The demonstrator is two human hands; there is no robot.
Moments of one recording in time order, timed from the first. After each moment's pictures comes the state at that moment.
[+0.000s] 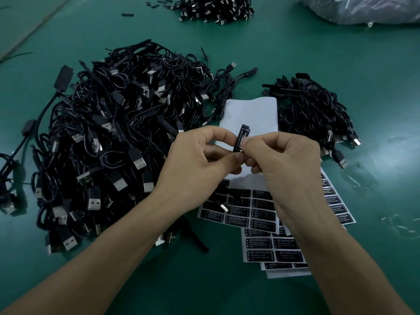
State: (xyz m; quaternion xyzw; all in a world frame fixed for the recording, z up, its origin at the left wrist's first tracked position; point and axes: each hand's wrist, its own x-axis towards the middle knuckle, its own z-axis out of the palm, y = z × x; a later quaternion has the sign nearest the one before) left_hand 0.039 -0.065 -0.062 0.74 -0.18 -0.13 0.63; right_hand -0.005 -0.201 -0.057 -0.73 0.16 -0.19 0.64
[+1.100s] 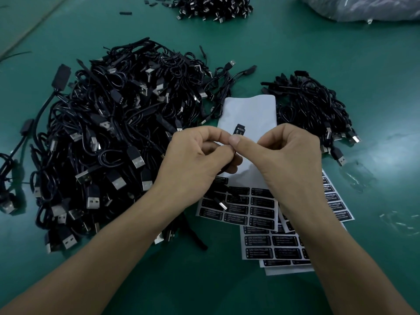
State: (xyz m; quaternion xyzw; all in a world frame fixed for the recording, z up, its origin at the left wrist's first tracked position) left_hand 0.043 -0.064 -0.067 0.72 -0.17 -0.12 0.66; right_hand -0.005 -0.208 -0.062 -0.78 0.16 -0.23 0.55
